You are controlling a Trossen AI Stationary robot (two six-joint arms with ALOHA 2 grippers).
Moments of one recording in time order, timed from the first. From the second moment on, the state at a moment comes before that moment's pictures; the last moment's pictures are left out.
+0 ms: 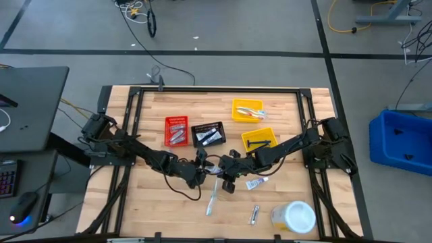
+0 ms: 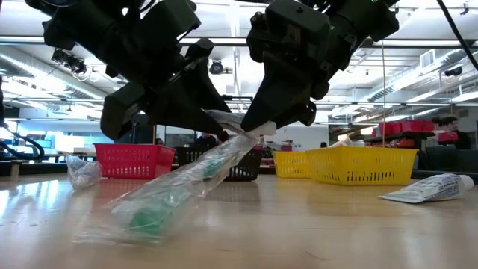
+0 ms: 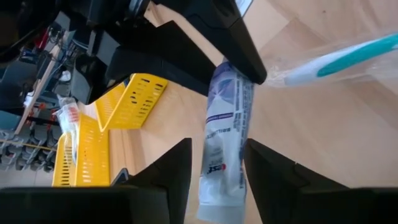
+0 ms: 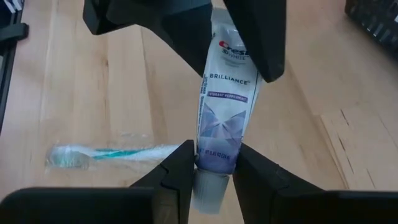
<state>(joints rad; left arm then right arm) -0.37 1.69 0.77 0.30 -0.50 0.58 0.28 1.83 1.09 -0.08 0.12 0.52</state>
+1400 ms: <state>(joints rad) -0.24 1.69 0.77 0.29 -0.75 0.48 0.33 1.83 1.09 -0.29 0.10 0.62</state>
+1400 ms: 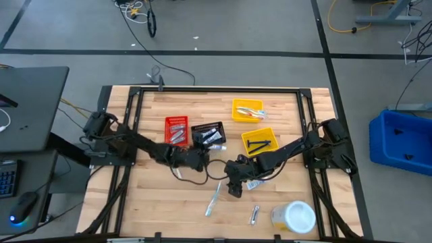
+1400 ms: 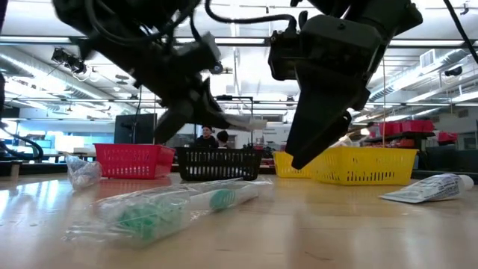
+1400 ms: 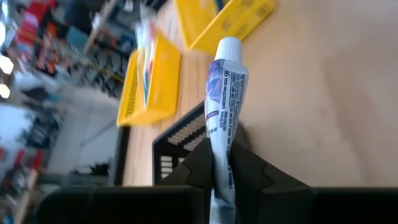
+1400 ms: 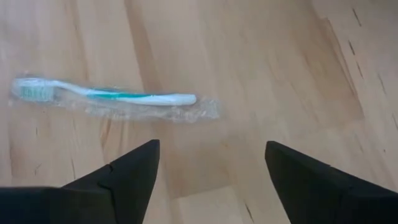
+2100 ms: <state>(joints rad) 0.06 1.69 0.77 0.09 -0.35 0.09 0.34 1.83 1.09 -0.28 0.10 0.61</state>
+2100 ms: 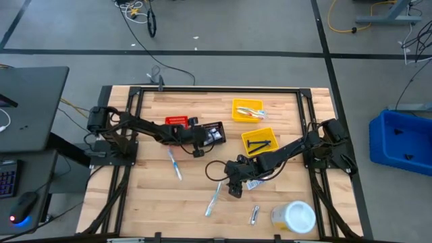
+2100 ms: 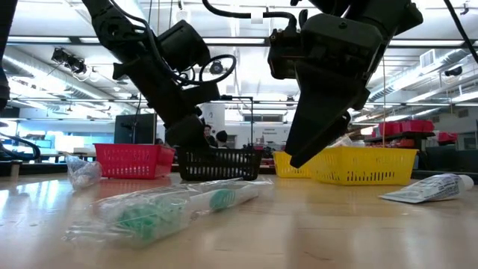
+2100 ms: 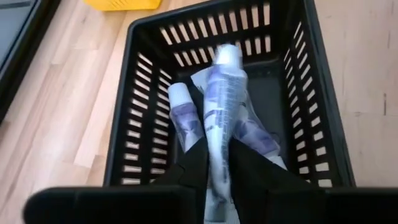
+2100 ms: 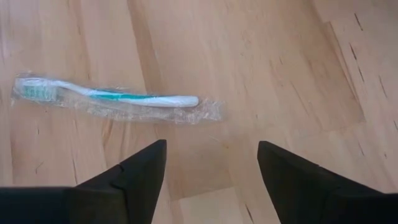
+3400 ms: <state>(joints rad) -0.16 1.25 0.77 -0.23 -0.28 -0.12 0.38 1.87 1.09 -0.05 0.10 -0.08</state>
